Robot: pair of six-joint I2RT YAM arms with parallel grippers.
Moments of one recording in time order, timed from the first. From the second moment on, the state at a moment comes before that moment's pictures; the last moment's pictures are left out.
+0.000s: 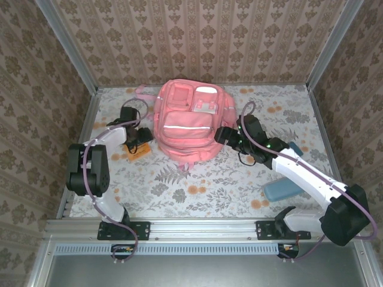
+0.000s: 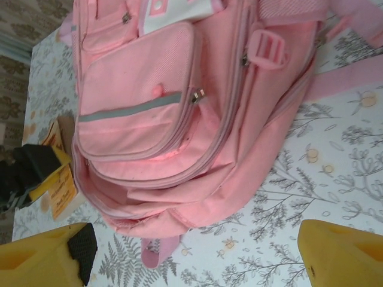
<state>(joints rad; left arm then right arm) -0.14 1.72 1.06 -0.49 0.07 -0.49 0.54 1.25 0.96 -0.42 0.02 0.81</state>
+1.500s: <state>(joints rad) -0.18 1.13 0.58 -0.64 0.27 -0.77 0.98 2.07 1.62 -0.63 0.01 0.53</state>
